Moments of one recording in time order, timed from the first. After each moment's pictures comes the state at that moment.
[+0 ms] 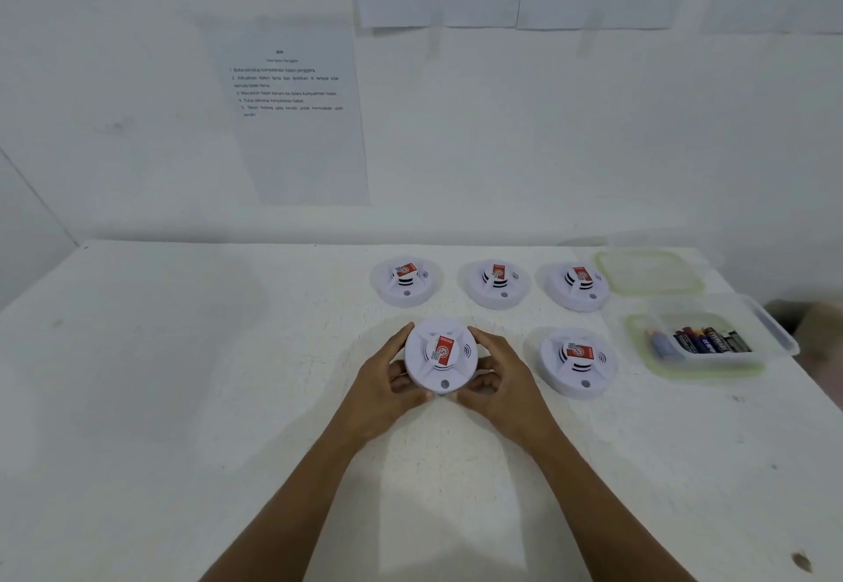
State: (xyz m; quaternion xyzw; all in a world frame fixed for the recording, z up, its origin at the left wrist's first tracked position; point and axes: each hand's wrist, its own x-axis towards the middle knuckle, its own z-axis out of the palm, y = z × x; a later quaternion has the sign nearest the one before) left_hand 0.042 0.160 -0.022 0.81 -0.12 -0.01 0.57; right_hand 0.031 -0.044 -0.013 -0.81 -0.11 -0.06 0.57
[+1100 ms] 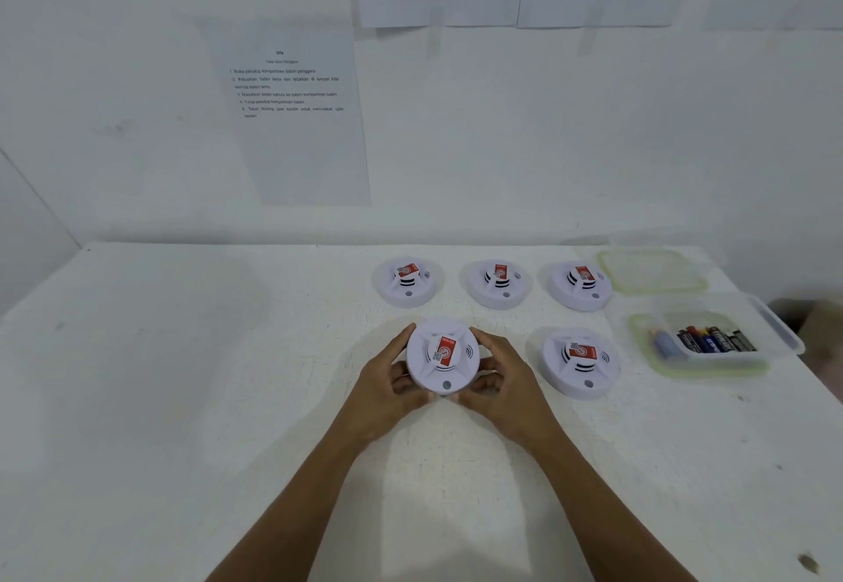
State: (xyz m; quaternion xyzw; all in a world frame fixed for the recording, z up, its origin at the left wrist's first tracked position) left_hand 0.044 0.157 -0.026 0.83 -0.09 -0.02 0.54; right_hand 0.029 -0.044 -0.009 -0.81 -0.12 -0.07 0.57
